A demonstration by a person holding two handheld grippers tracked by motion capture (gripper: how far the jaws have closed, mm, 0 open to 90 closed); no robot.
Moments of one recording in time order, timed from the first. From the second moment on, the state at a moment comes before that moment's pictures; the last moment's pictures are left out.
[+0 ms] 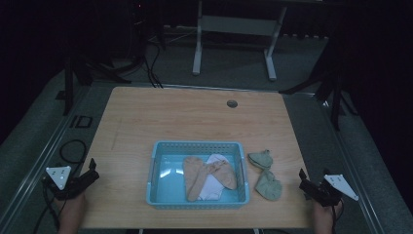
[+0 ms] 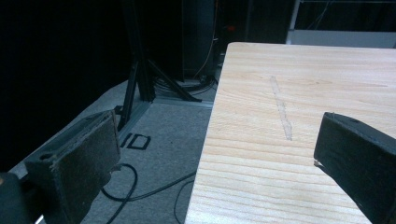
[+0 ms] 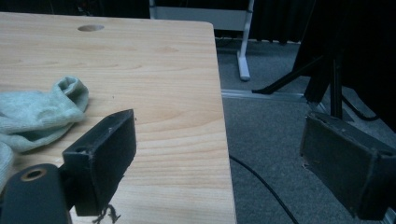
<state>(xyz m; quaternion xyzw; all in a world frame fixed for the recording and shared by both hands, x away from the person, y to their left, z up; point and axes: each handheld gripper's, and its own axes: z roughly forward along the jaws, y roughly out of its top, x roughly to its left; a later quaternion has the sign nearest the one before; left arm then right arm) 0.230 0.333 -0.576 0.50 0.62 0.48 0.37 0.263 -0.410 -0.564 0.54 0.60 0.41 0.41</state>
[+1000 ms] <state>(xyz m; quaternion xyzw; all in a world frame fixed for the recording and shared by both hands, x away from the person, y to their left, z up) 0.230 0.333 -0.576 0.49 0.62 0.48 0.37 0.270 -0.422 -0.564 0.59 0.57 0.42 0.39</state>
